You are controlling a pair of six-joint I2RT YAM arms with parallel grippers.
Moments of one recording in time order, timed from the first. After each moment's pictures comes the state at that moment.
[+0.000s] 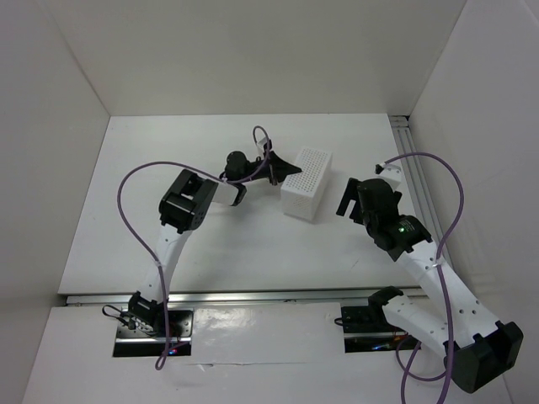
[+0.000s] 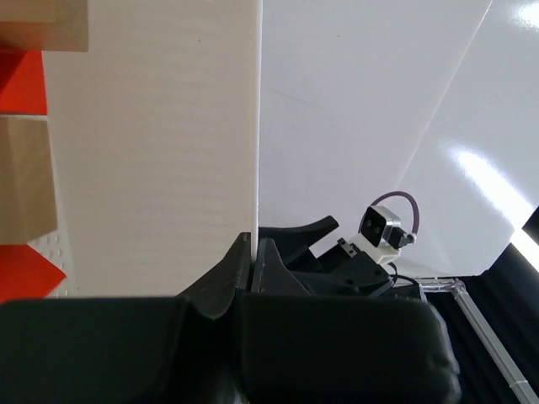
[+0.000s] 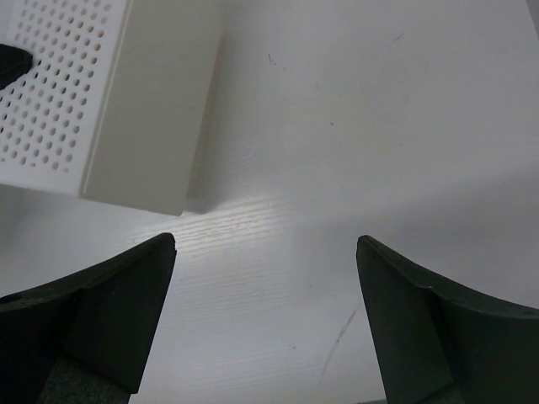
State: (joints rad) left arm -0.44 2.47 1.49 1.20 0.89 -1.90; right arm 0.41 0.87 0.82 -0.63 0.44 0.55
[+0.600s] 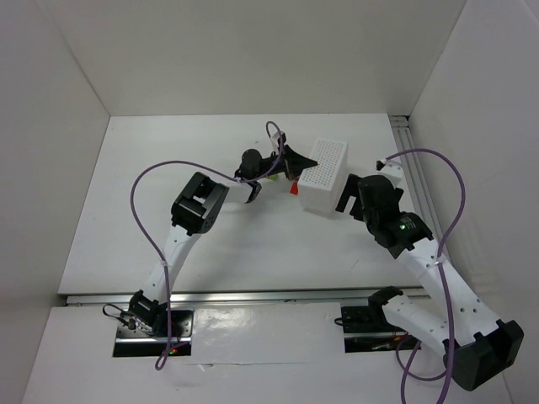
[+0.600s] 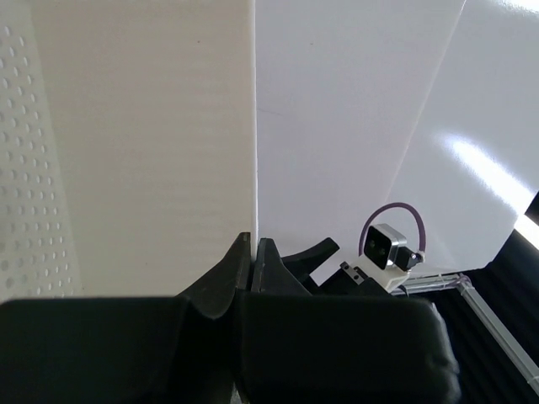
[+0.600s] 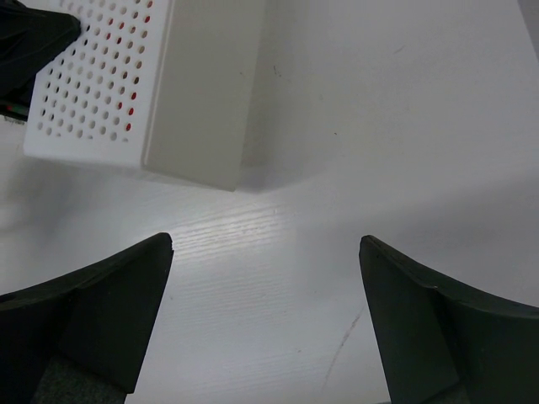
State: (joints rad) left arm -0.52 2.57 1.70 1.19 0.78 -1.90; right arm 0.41 0.88 0.85 -0.64 0.44 0.55
